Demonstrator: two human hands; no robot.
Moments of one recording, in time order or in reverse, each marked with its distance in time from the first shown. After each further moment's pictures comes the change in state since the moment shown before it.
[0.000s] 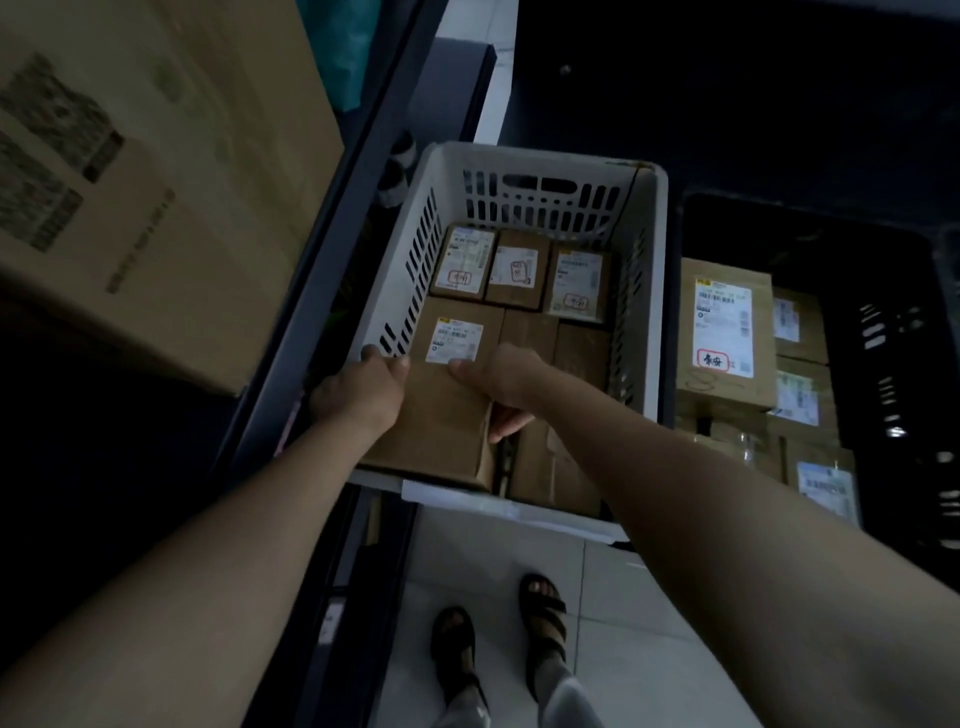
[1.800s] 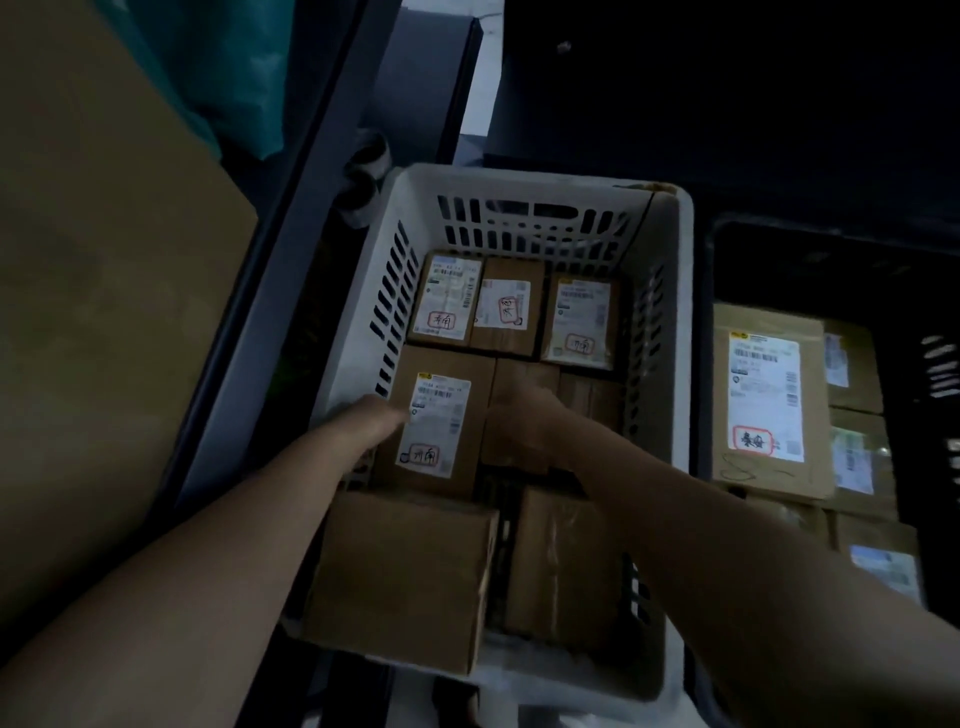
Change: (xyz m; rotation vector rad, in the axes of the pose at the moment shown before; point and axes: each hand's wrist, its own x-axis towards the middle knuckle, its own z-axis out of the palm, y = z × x) left_hand 0.111 0.048 0.008 -0.513 -0.500 -0.179; right_hand 0.132 0.014 -0.054 -0.439 0.017 -0.194
